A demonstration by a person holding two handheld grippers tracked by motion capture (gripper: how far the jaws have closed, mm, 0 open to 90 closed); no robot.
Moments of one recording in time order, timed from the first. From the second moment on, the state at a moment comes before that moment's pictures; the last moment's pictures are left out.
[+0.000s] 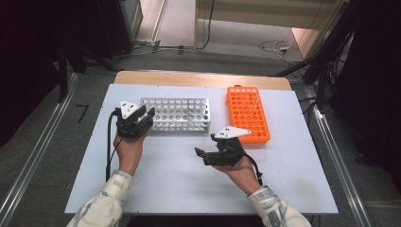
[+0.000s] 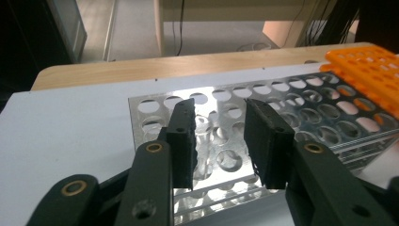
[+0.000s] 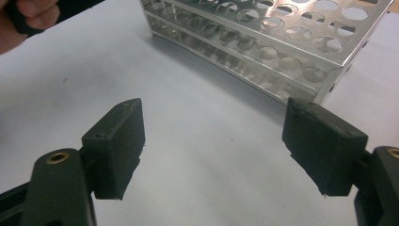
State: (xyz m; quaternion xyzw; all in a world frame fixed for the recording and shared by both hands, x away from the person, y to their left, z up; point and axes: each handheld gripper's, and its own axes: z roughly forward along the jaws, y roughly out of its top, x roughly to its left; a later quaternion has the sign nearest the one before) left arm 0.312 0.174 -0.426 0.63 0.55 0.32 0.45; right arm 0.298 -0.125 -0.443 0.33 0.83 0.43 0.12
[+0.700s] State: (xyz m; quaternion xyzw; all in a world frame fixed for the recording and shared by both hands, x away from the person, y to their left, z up) left arm 0.268 0.154 -0.431 0.64 0.53 0.28 0.48; right arm 0.304 -0.150 -0.441 0.35 0.82 0.43 0.13
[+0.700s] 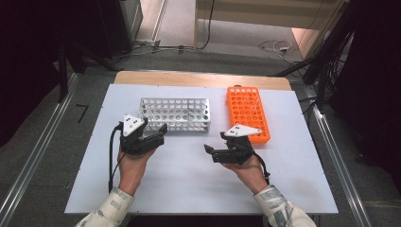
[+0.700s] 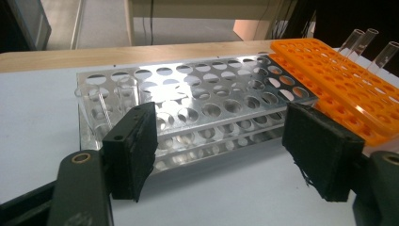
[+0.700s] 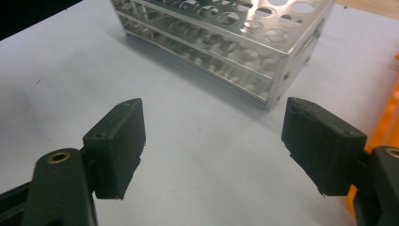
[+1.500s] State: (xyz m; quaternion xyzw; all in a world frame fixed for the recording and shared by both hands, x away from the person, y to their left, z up) left arm 0.260 0.153 -0.445 0.65 0.53 0.28 0.47; right arm 0.319 -0.215 -0.437 0.42 0.78 0.42 0.19
